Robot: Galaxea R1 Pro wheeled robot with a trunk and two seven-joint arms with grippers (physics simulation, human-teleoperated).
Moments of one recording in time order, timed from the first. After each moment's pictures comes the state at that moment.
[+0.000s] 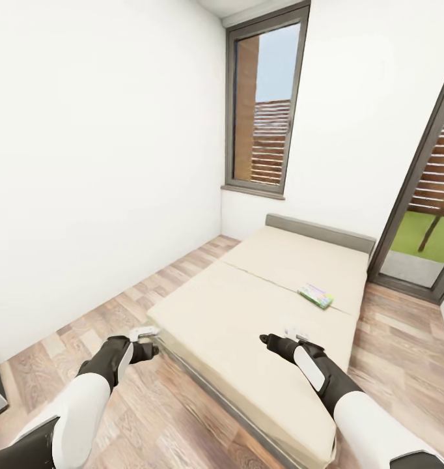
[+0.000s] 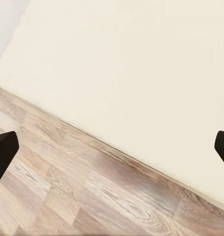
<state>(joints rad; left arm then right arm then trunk) -0.82 -0.04 0.51 -0.42 -0.43 0.51 -0.11 -0.71 -0.02 0.21 -0.56 -0.65 0.36 -0.06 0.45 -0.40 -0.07</state>
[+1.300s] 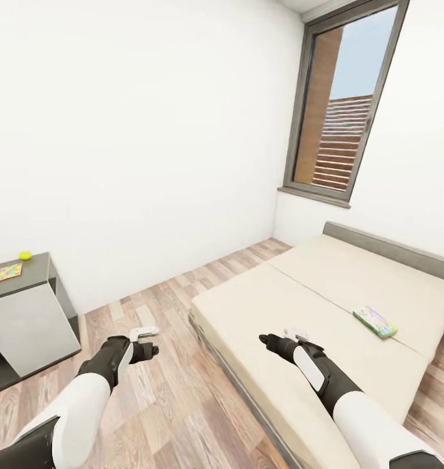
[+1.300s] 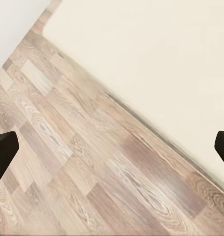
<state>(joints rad) -0.82 -0.04 0.51 -0.42 -0.43 0.51 -0.11 -0.71 -0.02 0.21 -0.56 -0.65 0.36 -0.06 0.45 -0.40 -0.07</state>
